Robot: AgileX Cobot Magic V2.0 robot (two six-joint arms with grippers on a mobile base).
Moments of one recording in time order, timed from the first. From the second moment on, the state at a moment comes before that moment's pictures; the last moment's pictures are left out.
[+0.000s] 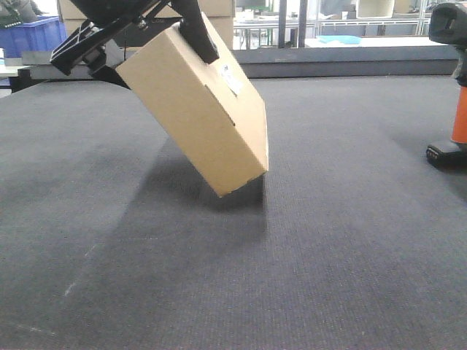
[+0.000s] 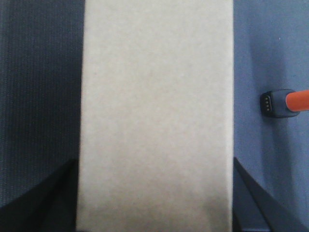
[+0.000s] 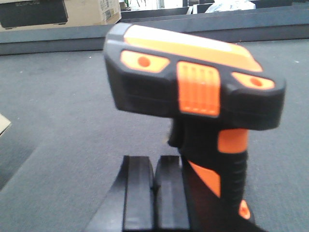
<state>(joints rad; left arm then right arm) -0.43 1.66 -1.32 -0.43 0.64 -0.24 -0.11 1.43 -0.38 -0.07 -0.84 0.17</state>
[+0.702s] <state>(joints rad) -0.43 1.66 -1.32 -0.43 0.64 -0.24 -0.24 1.43 -0.31 -0.21 -0.96 0.21</state>
